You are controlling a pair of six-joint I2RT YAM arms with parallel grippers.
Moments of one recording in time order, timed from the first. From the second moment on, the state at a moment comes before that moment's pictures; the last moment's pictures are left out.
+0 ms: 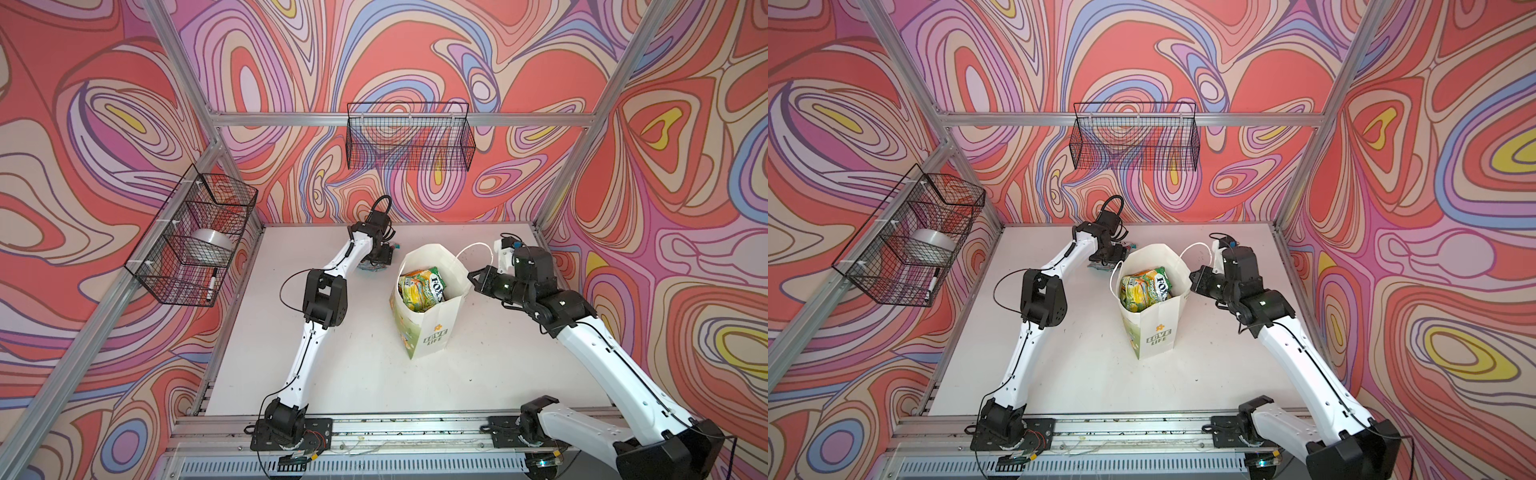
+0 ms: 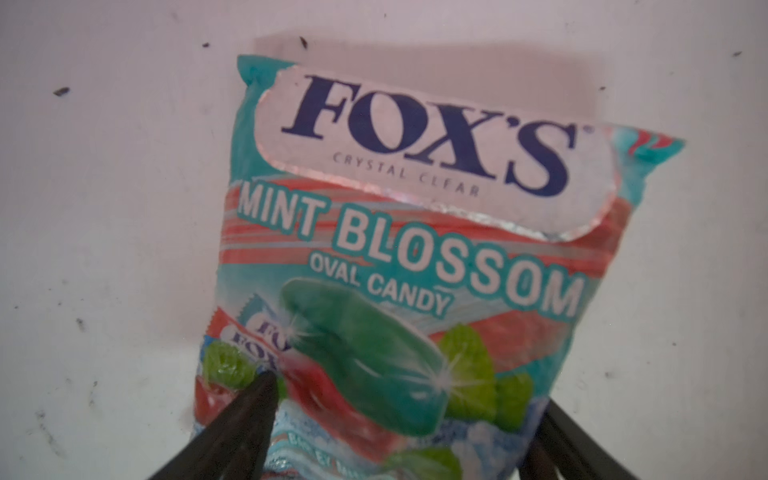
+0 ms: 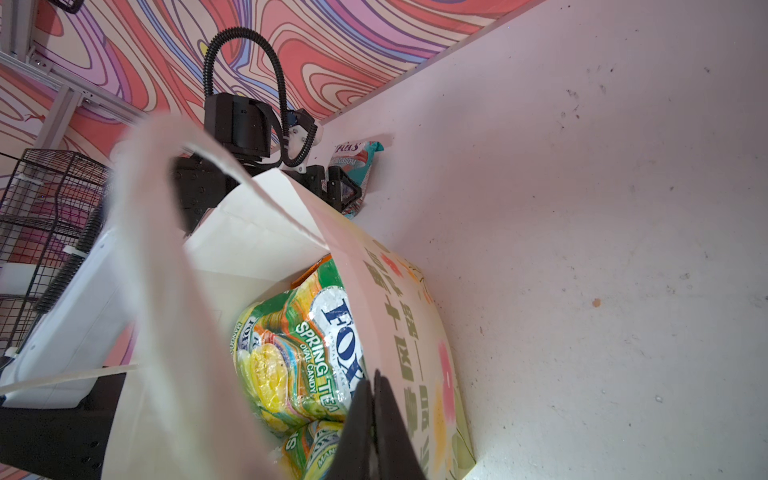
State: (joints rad) left arm -0.37 2.62 2.48 -1.03 -0.09 -0.24; right arm 0.31 1.08 1.06 -0.56 -0.22 0.63
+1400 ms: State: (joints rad) left arm -0.36 1.57 1.77 -0.94 -0.12 -0.45; right arm 0.31 1.07 1.06 -0.58 -0.22 0.63
